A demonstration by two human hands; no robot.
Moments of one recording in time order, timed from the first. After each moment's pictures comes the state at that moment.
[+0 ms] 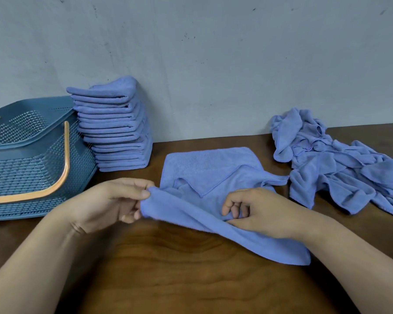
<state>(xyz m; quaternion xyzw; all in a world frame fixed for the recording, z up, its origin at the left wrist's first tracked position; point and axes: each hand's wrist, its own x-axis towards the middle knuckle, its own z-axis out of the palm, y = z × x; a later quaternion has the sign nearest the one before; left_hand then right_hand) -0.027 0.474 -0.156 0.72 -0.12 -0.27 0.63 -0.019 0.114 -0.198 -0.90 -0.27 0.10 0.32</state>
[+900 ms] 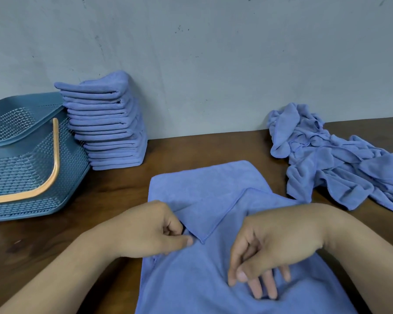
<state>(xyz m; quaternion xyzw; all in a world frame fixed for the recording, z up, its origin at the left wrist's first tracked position) -0.042 0.413 -0.191 0.91 -0.26 -0.20 0.27 -0.057 0.117 -0.149 -0.77 -0.27 0.50 0.29</state>
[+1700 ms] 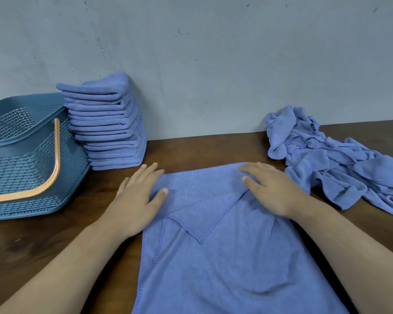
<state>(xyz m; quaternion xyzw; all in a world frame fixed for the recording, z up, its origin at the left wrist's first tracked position) -0.005 0.435 -0.217 0.97 -0.12 0.08 0.21 0.018 0.083 -0.212 -0.96 -0.10 -0.02 0.25</state>
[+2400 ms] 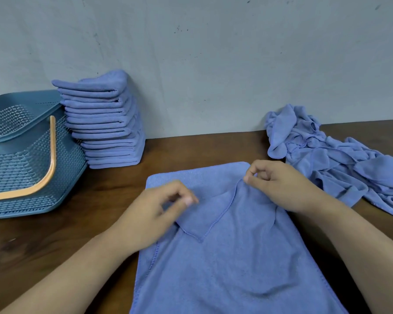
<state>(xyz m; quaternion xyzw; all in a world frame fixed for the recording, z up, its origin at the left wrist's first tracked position) -0.039 0.394 -0.204 0.86 -0.29 0.06 0.42 0.007 0.071 -0.193 -0.90 -0.14 -0.02 0.42</state>
